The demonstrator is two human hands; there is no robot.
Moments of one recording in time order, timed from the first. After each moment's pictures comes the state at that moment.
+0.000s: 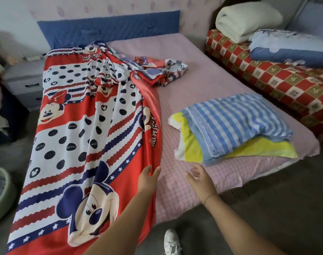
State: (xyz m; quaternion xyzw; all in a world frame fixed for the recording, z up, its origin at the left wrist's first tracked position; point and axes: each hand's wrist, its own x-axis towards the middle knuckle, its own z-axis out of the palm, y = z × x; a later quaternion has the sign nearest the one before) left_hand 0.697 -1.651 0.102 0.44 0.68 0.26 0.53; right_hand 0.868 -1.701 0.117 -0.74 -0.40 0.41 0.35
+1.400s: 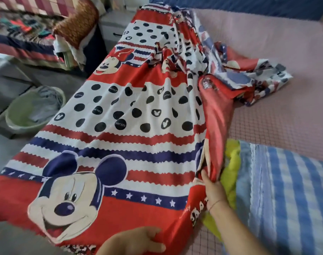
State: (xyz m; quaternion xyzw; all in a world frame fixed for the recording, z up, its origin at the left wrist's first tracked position) left_hand 0.743 -1.614 -0.017 0.37 0.59 0.06 0.71; right_hand 0.921 -1.438 -0.019 -0.68 -0.31 0.60 0.27
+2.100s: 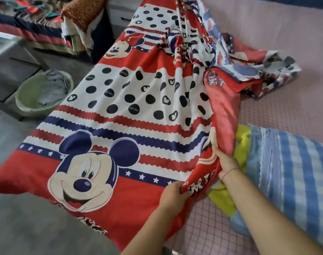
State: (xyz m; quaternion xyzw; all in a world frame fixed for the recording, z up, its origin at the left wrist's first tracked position) left_hand 0.799 -1.580 -0.023 0.43 0.75 0.23 0.45; right_hand 0.917 -1.423 -0.003 -0.67 -0.24 0.64 0.30
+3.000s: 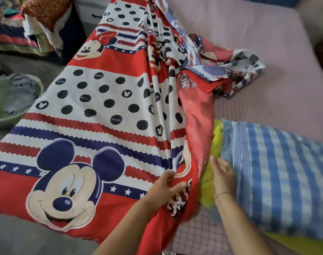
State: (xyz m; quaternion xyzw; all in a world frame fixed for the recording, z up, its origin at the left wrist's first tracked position) left_hand 0.801 -1.562 0.008 0.36 0.65 0.26 0.61; right_hand 0.960 -1.479 0.033 -0.73 -0.37 0.45 0.36
